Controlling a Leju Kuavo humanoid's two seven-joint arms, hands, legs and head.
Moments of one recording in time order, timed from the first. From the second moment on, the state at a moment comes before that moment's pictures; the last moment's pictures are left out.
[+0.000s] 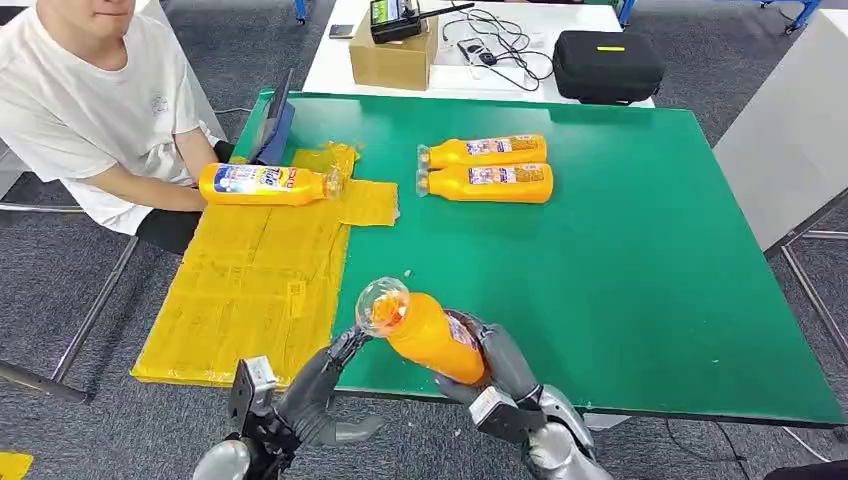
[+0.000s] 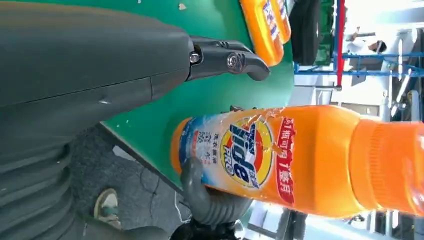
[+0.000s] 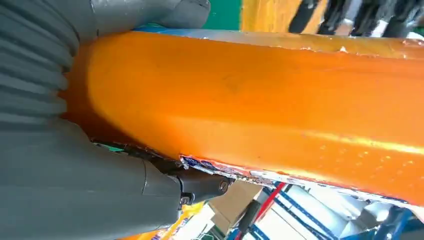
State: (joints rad) left arm 0.06 0.03 -0.40 -1.51 0.21 -0.37 -0.36; right arm -0.16 0.03 0.50 -1.13 0.39 -0.12 -0.69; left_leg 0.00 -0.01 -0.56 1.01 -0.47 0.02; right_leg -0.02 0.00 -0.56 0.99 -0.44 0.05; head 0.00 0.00
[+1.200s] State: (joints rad) left arm 0.10 -0.04 -0.52 -1.63 0.46 -0.18 -0.32; right arm -0.16 0.24 0.56 -0.92 0.05 0.03 -0.61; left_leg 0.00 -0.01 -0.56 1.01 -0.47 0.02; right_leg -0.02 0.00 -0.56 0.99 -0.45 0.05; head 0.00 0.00
